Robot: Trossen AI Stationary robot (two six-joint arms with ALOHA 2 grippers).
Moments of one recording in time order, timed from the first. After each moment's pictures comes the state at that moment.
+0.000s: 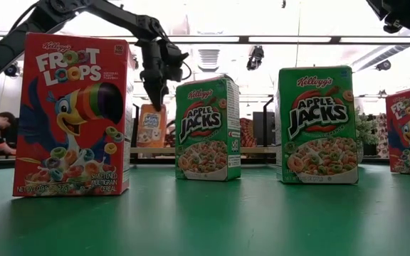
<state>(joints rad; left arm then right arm) 0.82 2.11 2.13 -1.43 0.10 0.76 -0.18 0.07 0.03 0.84 0.21 -0.46</state>
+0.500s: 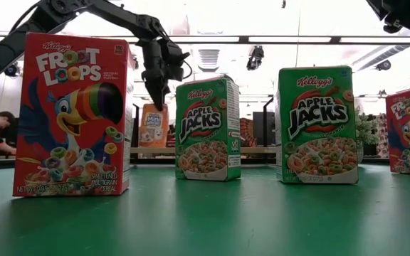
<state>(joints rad) 0.82 2.11 2.15 -1.42 0.09 0.76 -0.18 0.07 0.03 0.84 0.21 -0.46</state>
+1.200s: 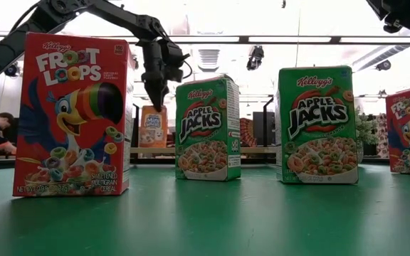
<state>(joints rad) 0.82 2.11 2.15 -1.41 0.03 0.75 -0.18 0.07 0.03 0.84 0.21 -0.47</state>
